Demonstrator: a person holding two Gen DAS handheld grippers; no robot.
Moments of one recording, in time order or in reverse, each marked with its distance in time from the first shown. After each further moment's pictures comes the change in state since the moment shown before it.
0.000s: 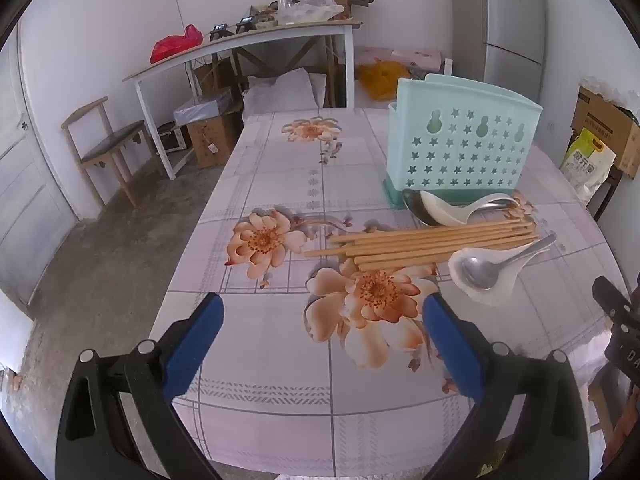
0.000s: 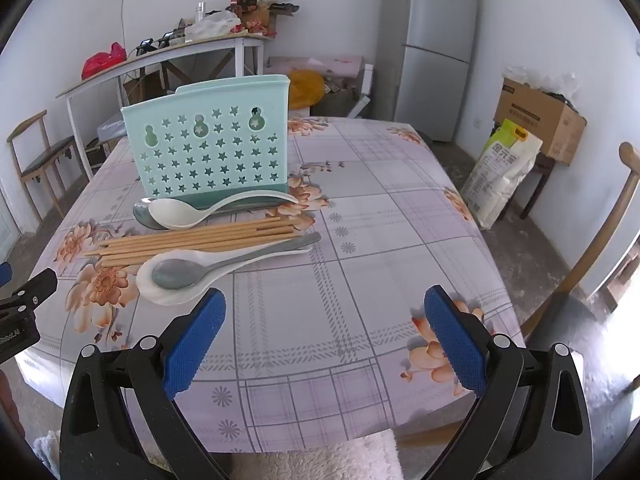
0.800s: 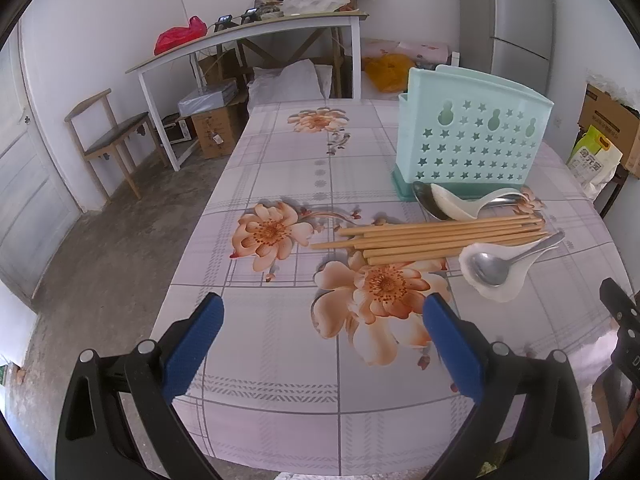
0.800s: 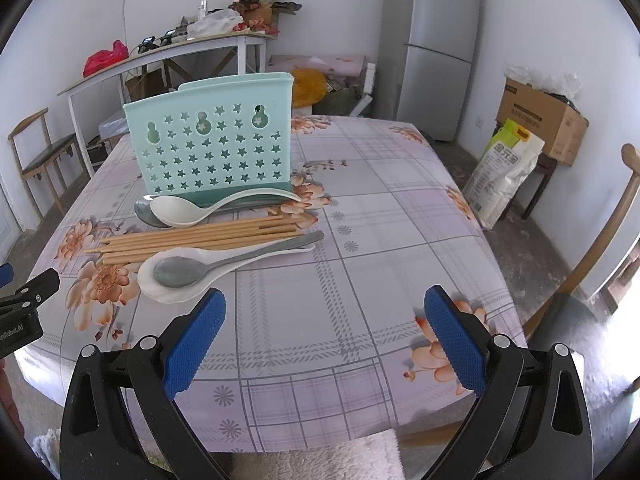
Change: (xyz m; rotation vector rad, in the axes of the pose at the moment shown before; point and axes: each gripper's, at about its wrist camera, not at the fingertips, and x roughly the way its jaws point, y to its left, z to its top) left arm 0.006 0.006 -0.003 -0.010 0.032 0.015; right arm -0.002 0.000 0.003 -0.002 0.007 0.000
